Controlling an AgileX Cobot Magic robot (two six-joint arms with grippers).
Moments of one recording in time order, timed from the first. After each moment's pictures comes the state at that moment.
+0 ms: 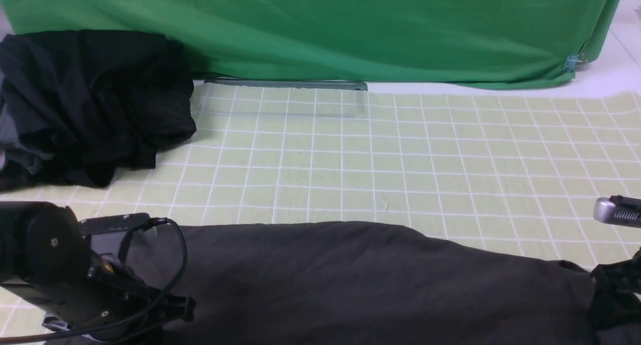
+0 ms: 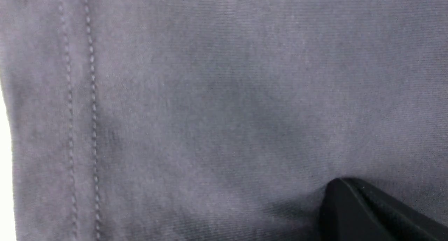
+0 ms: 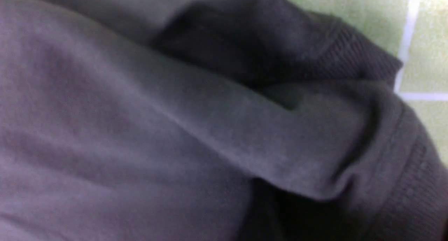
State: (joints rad) right arm -0.16 1.72 -0.88 0.19 0.87 -0.21; left arm -0.23 1.47 -0.61 -0.16 0.56 -0.13
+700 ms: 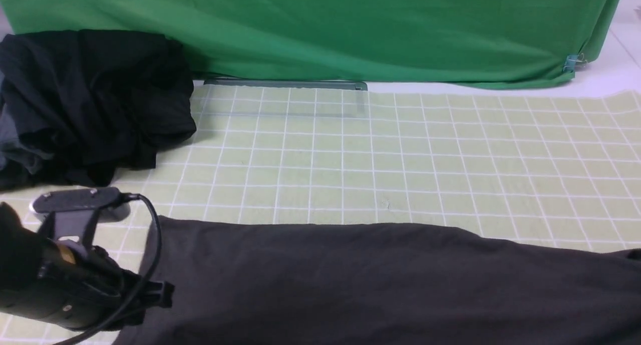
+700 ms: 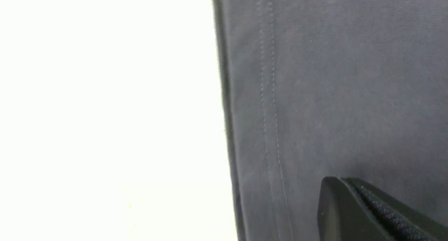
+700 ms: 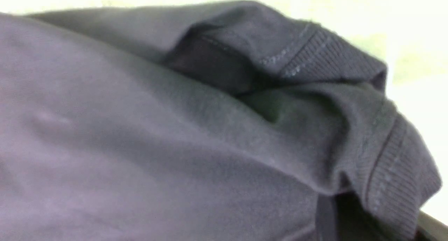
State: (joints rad) right arm -0.29 1.50 -0.99 0.03 1.07 -0.07; left arm -0.23 1.21 -0.63 -0.11 0.66 -0.13
